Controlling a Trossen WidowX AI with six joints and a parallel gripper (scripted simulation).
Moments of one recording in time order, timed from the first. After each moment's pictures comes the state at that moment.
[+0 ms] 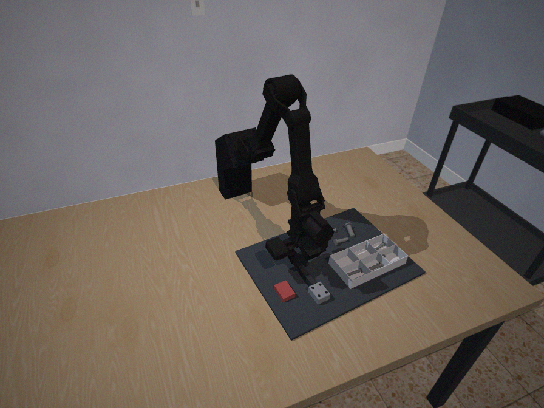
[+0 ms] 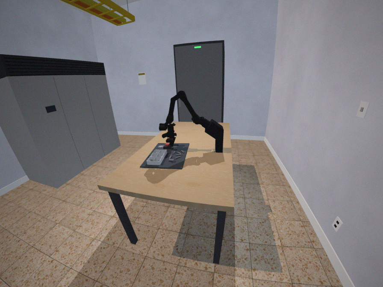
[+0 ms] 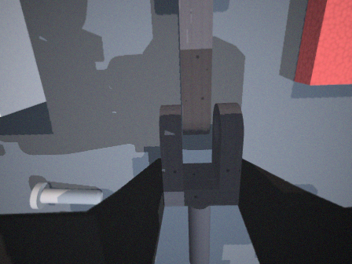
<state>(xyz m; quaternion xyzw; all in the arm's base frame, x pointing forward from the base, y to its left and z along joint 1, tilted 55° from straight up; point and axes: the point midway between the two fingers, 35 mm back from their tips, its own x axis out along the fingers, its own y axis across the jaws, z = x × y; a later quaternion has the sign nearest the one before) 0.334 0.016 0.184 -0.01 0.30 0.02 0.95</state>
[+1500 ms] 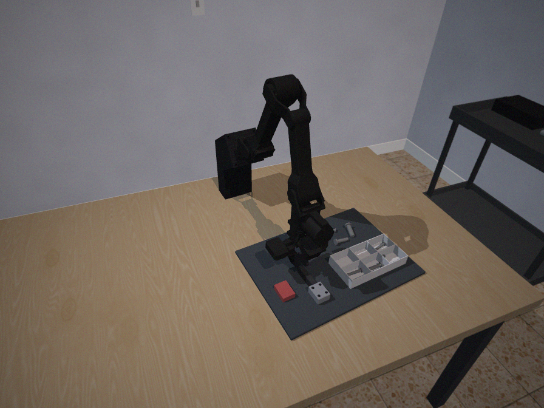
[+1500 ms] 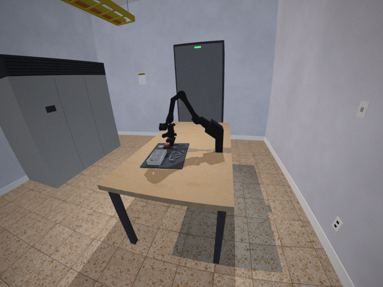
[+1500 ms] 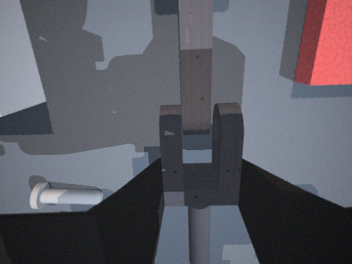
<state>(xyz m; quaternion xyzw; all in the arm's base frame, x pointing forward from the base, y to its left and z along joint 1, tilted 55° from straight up) 0.334 0.016 0.184 -0.01 0.30 0.02 0.95</state>
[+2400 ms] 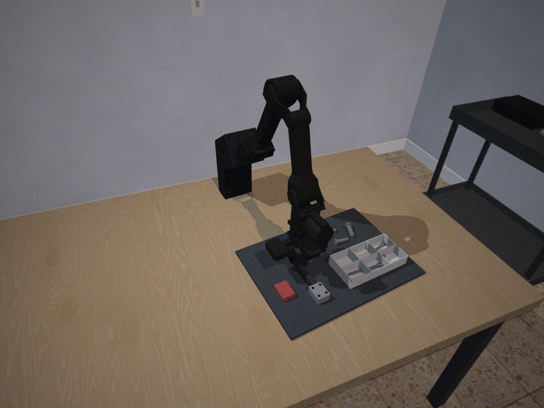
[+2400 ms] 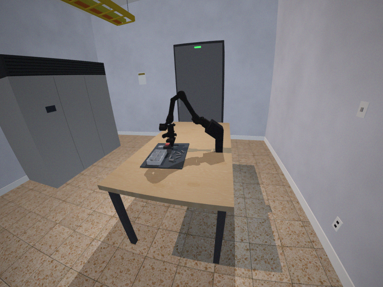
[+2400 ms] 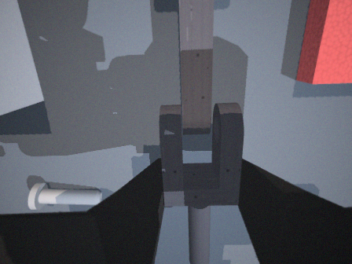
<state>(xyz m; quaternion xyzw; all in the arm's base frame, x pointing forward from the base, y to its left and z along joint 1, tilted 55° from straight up) 0.335 0.016 0.183 -0.01 0.31 0.02 0.95</state>
